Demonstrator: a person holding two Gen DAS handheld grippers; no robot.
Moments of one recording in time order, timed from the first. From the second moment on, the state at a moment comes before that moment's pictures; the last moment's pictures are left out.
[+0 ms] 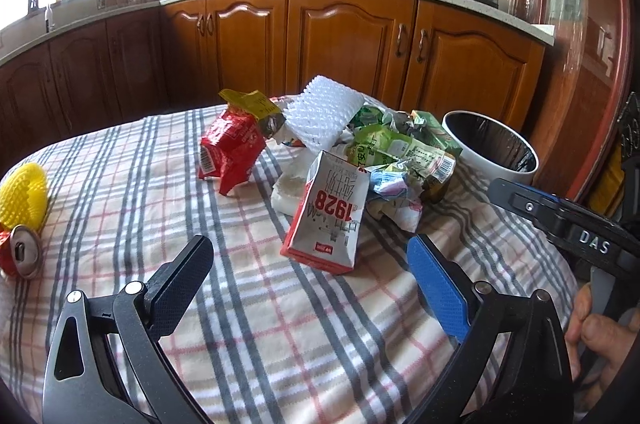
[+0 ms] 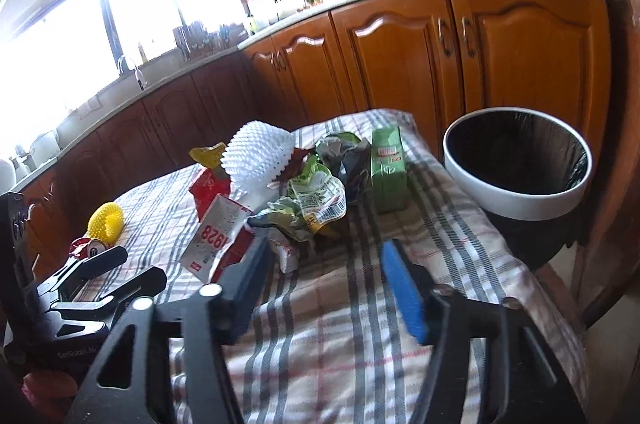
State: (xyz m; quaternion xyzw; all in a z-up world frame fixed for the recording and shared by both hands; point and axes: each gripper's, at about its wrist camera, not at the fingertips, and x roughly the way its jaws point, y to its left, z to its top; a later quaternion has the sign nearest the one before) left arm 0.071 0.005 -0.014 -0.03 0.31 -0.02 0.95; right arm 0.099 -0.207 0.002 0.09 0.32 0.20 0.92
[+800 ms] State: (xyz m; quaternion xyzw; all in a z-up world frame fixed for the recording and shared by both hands) left arm 0.133 0.000 -0.051 -0.03 0.40 -0.05 0.91; right arm 0.189 -0.189 -0.019 0.08 0.38 0.26 0.88
